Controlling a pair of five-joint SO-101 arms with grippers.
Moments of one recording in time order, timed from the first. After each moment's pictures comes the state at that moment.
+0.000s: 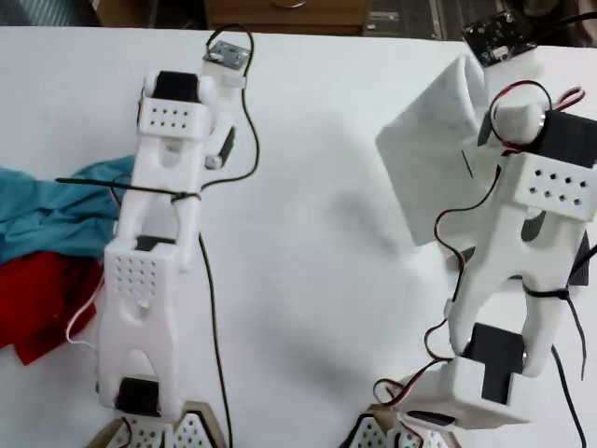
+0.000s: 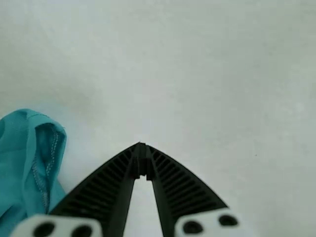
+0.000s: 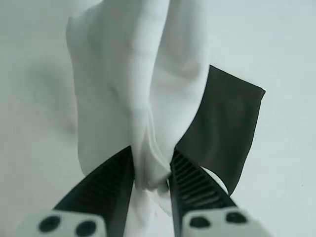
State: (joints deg) left arm -0.3 46.5 -57.9 101.3 -9.5; right arm 12.2 0.3 -28.4 97.6 37.0
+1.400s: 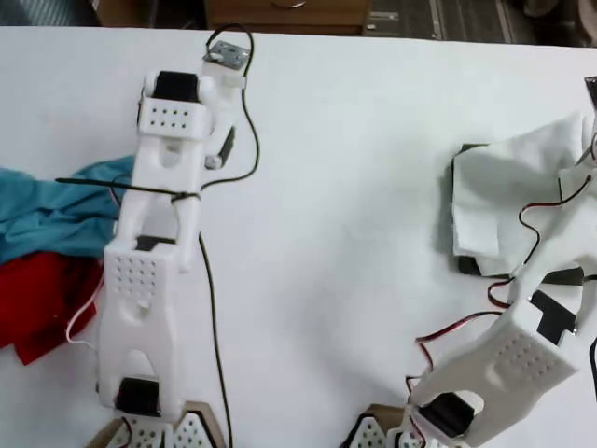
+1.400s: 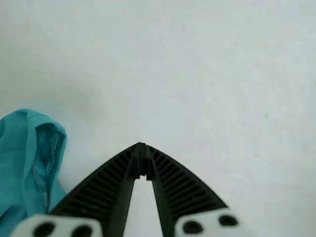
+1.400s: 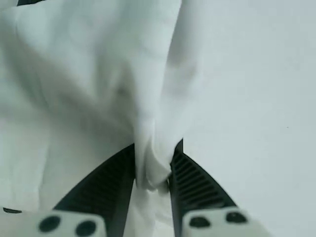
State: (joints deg) left arm -0.3 46.5 -57.9 101.3 -9.5; right arm 35.1 23.0 -28.4 76.1 41.4
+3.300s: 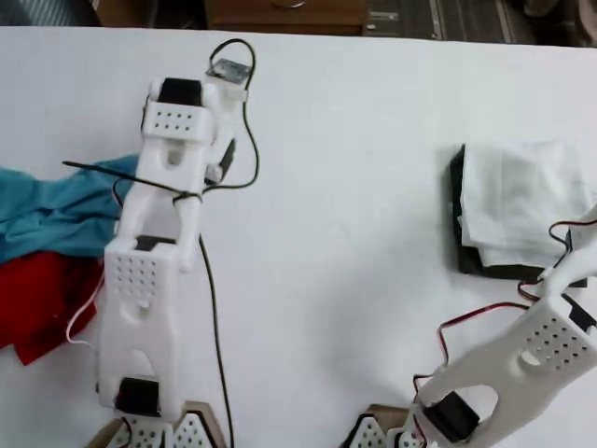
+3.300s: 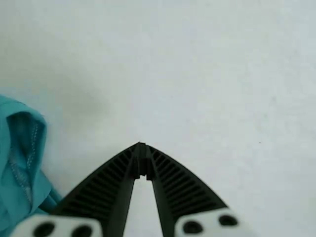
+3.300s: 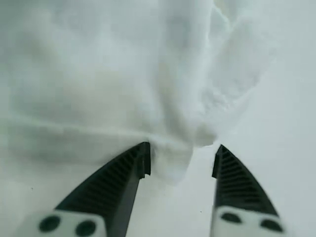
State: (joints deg) left arm -0.3 46.6 -52.0 101.1 -9.5; right arm 43.5 37.1 -33.2 85.7 44.8
